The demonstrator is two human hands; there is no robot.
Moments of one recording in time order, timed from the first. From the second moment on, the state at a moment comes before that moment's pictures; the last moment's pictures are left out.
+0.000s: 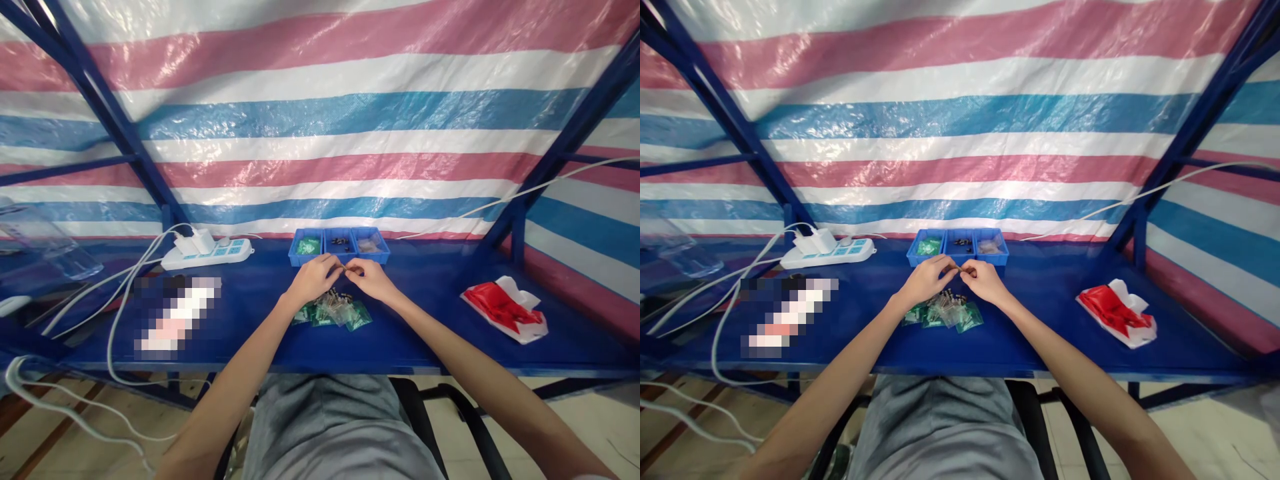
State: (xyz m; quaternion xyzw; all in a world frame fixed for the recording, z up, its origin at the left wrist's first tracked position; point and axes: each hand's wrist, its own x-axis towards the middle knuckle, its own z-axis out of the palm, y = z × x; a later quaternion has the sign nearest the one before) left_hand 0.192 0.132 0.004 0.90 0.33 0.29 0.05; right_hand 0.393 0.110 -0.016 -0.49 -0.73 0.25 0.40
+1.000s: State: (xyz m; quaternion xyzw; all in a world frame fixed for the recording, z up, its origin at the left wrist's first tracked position) left_hand 0.193 0.129 0.005 0.89 0.35 0.29 0.08; right_hand 0.390 0.109 -0.013 -0.45 -0.59 0.42 0.52
